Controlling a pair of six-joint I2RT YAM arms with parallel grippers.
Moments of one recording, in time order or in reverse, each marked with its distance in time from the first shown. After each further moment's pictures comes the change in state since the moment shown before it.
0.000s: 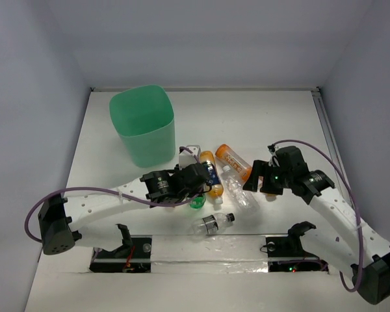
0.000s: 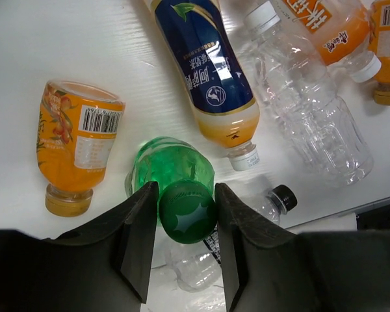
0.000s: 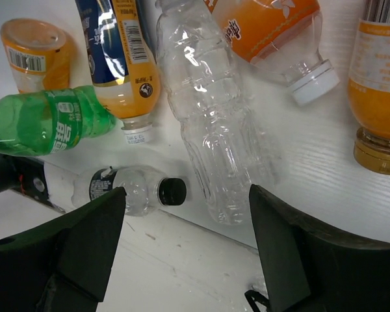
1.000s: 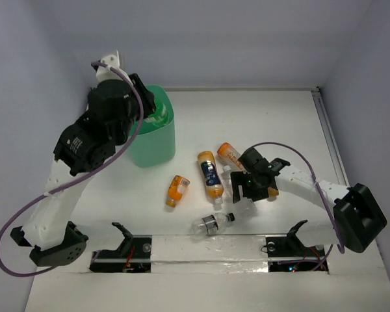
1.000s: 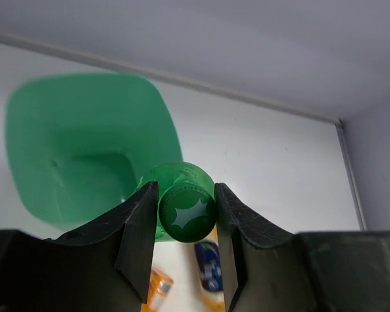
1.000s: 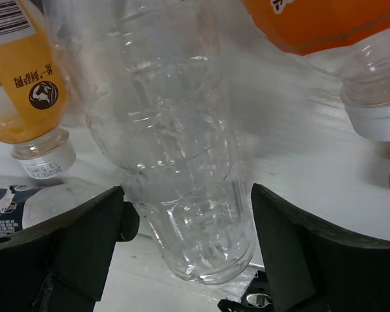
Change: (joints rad) left arm 0.424 -0.029 0.836 -0.242 -0.095 0.344; right arm 0.244 0.462 0.054 0.043 0.181 0.006
